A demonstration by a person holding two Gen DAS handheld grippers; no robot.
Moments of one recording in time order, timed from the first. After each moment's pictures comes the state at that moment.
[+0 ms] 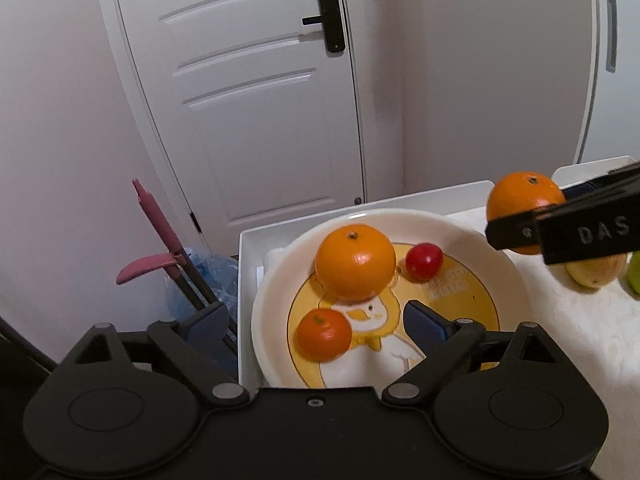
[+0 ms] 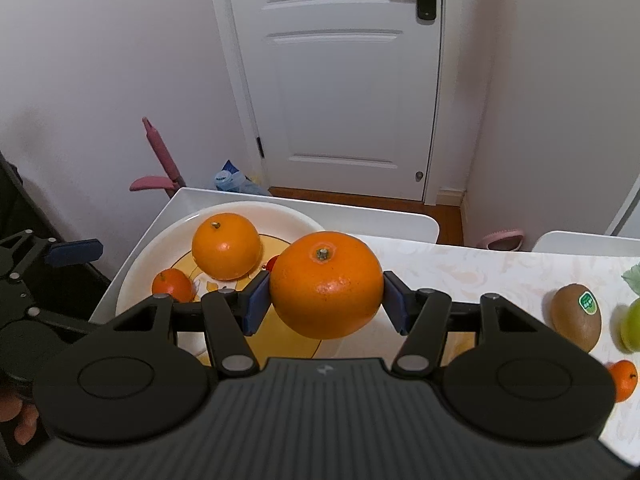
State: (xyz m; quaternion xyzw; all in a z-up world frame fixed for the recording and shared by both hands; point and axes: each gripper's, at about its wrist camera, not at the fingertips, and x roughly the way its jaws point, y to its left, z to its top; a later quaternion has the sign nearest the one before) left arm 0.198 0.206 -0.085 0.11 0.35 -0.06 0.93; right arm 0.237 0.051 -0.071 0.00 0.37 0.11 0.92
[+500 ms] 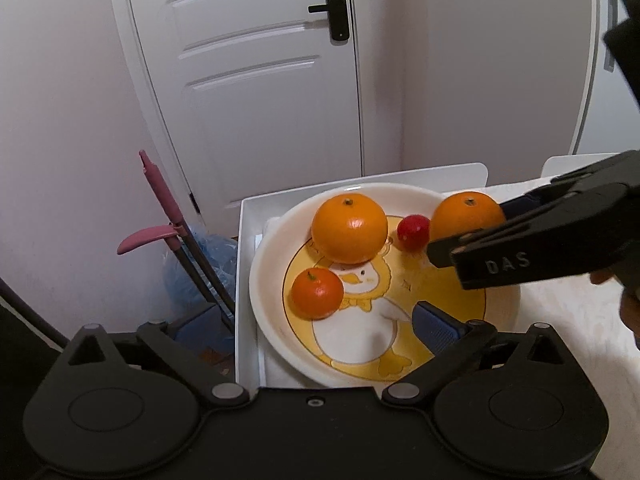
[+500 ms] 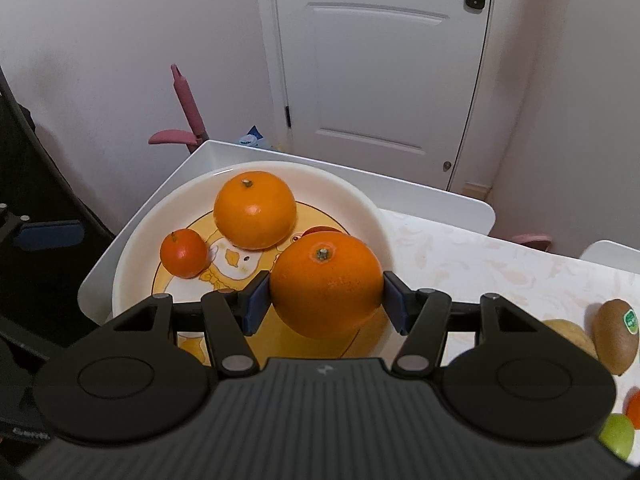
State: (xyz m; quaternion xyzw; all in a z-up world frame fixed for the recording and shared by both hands) left arm 0.177 0.205 -0.089 0.09 0.37 -0.05 0.92; right arm 0.252 0.083 -0.101 -0.05 0.40 0.16 0.90
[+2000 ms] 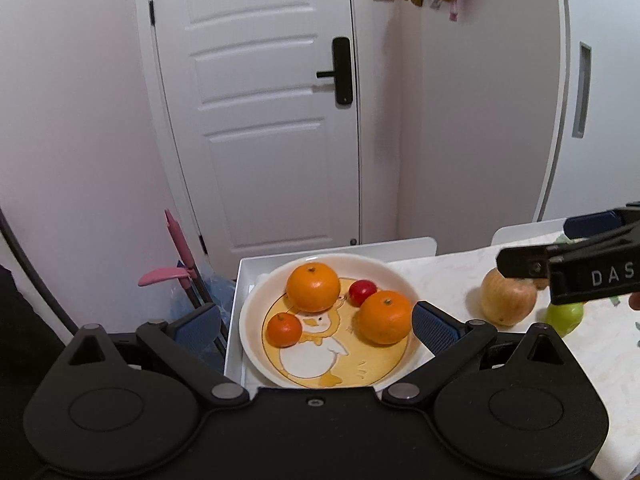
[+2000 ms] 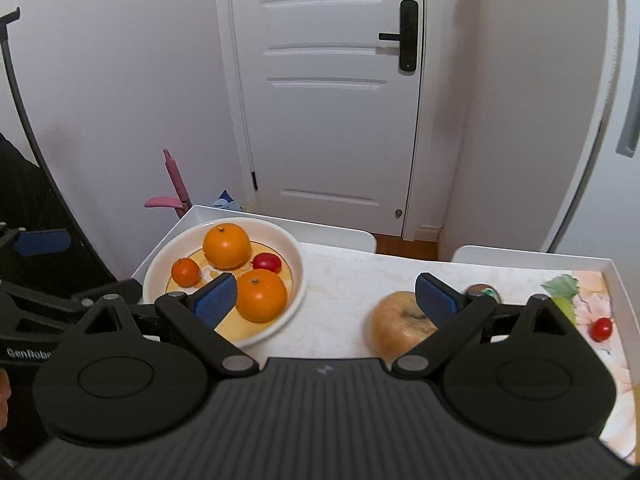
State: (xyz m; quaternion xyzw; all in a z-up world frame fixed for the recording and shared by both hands) left arm 0.102 0.167 -0.013 0.06 0.29 -0.03 0.95; right arm 0.137 -0.008 -0.006 -0.02 0.31 0.11 0.94
